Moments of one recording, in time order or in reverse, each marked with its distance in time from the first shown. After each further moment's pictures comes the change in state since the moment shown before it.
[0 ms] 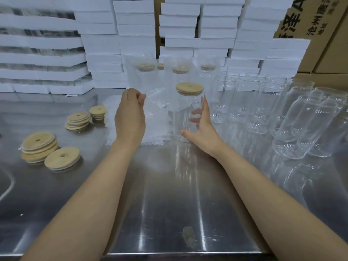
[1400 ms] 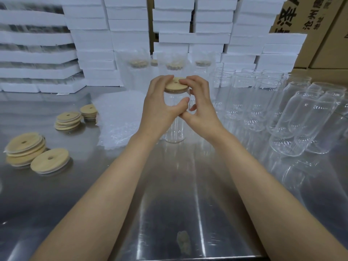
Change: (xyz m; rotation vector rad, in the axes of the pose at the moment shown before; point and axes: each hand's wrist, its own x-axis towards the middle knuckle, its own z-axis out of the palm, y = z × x) left_hand -0.010 0.063 0.024 -0.505 -0.247 0.069; right_hand 0.008 -0.054 -0.016 -0.048 0.120 -0.371
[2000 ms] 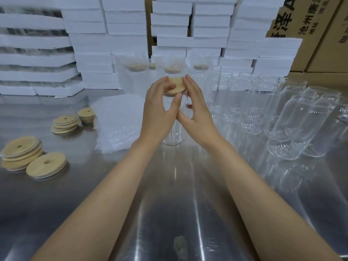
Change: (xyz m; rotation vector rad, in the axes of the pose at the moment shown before) left_hand 0.000 -0.002 0.006 -0.001 0.058 0.074; right_hand -0.004 -0.004 0.005 -0.001 0.014 0.022
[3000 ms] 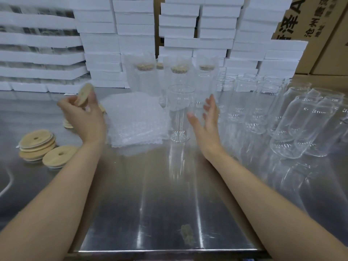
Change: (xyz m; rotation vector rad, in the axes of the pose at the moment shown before) left_hand -0.005 -0.074 -0.124 0.072 0.663 -0.394; right_hand -0.031 0.013 0.015 0.202 0.197 0.311
